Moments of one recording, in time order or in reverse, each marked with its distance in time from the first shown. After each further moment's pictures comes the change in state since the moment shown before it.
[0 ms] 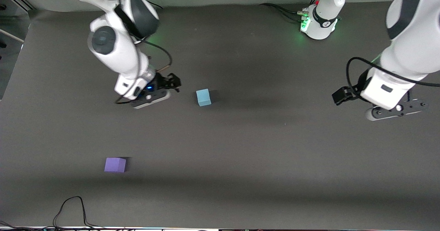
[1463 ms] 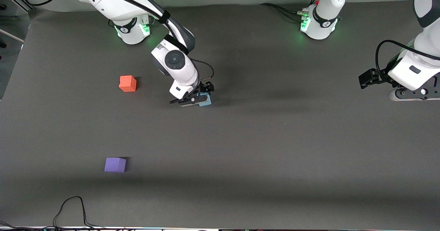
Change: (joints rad) left arm -0.265 -0.174 0.415 -0.232 -0.022 0.045 0.298; right arm 0.050 0.327 0.128 -0.121 -0.274 0.392 0.448
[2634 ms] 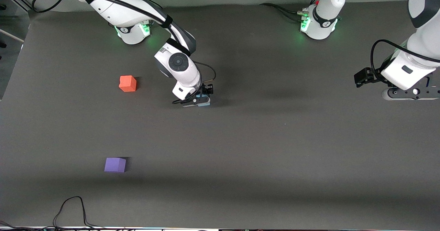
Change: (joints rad) left arm -0.018 0.004 -0.003 -0.003 0.000 -0.009 0.001; right arm 0.006 0.045 0.001 -0.002 -0.043 0.052 0.074
